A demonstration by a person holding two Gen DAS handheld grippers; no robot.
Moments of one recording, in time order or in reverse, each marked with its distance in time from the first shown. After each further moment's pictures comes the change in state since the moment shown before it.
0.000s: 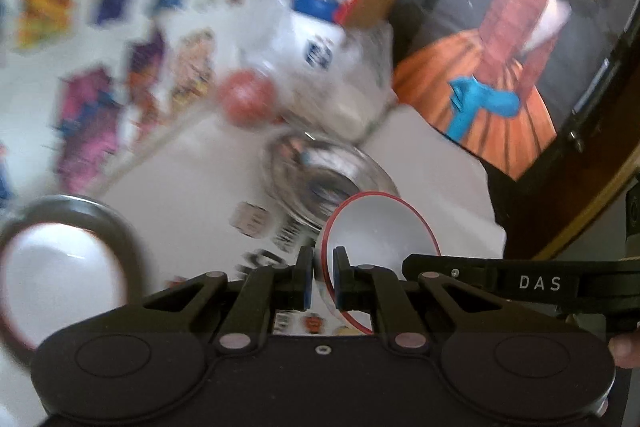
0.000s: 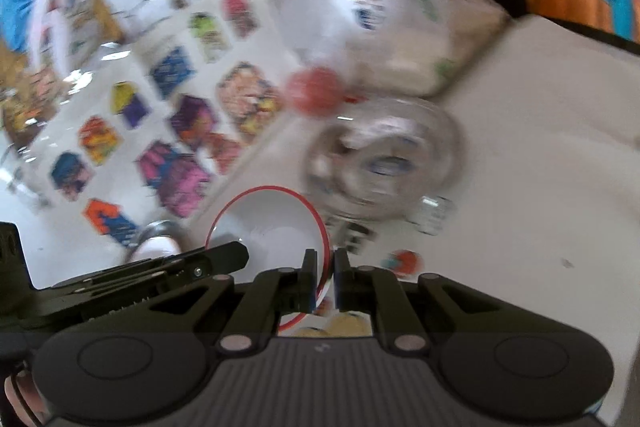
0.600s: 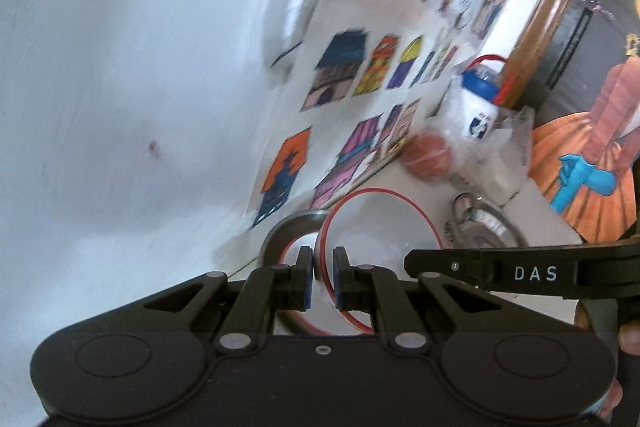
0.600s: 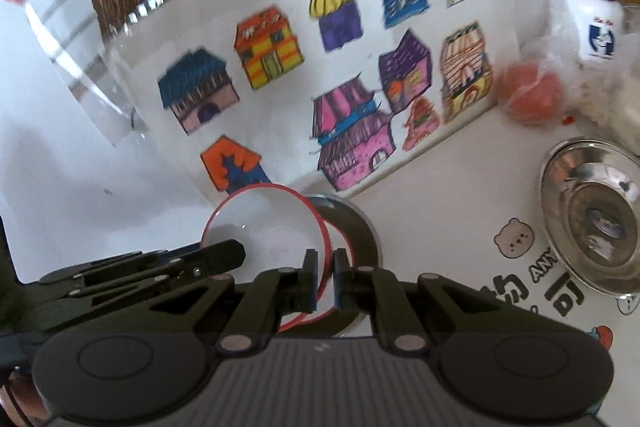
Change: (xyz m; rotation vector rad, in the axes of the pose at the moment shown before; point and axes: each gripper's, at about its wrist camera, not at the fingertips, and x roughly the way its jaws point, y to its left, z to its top) left arm -0.086 0.111 -0.012 -0.181 -0.113 0.285; right arm 0.090 0.140 0.000 -0.298 0.183 0.117
